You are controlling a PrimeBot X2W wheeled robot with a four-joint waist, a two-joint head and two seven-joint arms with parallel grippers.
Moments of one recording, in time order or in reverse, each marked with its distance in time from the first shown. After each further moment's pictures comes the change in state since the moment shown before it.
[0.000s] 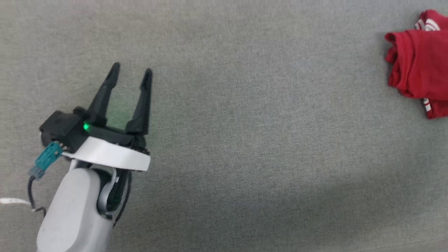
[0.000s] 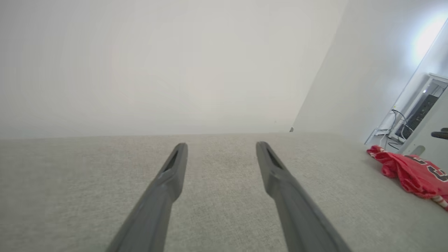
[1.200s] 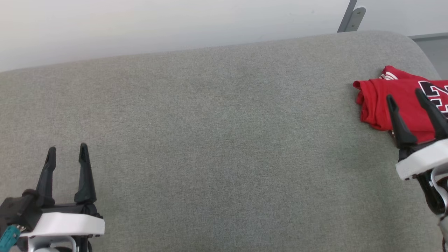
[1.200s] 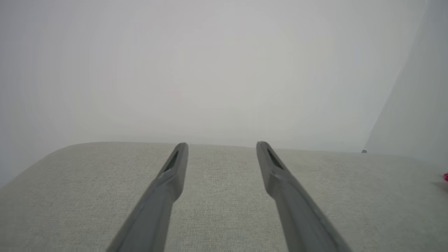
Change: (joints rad) left arm 0.379 -0.101 0.353 -0.099 0.151 0.000 0.000; right arm 0.568 0.294 -0.414 -0.417 -0.326 -0.001 -0.245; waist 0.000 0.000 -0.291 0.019
